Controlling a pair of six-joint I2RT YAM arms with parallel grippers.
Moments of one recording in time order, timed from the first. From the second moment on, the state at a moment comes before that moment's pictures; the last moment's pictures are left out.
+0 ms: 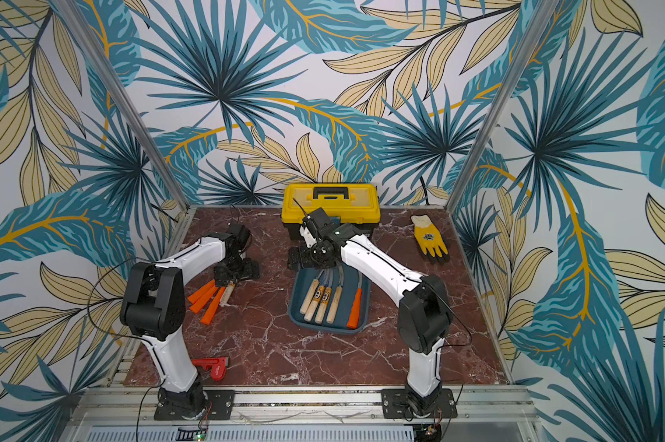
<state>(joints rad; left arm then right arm) -0.17 1.90 1.36 -0.92 -0.08 -0.48 0.64 1.88 1.71 -0.84 -0.23 0.42</state>
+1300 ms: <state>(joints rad) -0.27 1.97 1.36 -0.85 0.02 -0.44 0.61 1.87 1.68 -0.86 -0.20 0.45</state>
